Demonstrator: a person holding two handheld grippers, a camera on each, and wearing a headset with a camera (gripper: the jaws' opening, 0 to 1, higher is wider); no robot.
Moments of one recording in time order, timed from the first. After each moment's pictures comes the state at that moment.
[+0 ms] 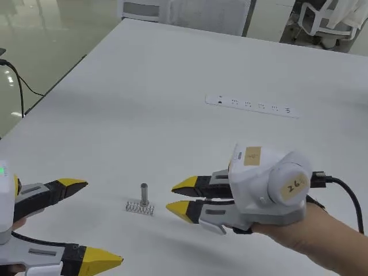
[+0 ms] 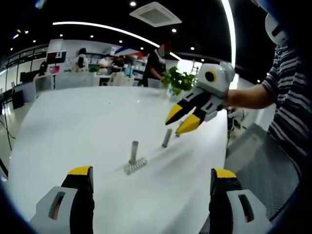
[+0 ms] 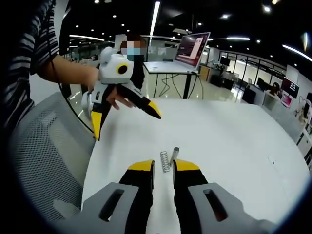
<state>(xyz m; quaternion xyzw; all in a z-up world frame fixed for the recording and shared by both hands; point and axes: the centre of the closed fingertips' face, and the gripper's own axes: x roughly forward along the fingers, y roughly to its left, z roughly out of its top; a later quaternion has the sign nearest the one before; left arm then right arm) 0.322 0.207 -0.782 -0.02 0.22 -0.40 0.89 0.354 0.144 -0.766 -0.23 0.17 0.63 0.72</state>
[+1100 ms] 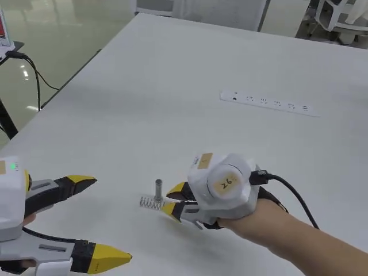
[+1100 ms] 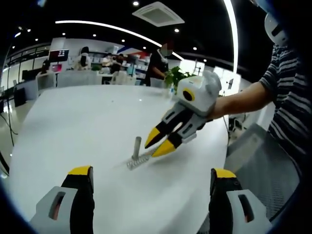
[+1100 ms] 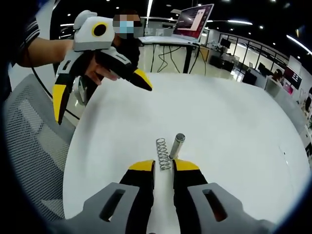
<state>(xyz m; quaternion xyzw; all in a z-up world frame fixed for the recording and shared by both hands) 0.317 0.218 -0.786 -0.02 0.23 -0.39 0.89 0.370 0.174 -0.837 -0.27 0.24 0.60 0.71</state>
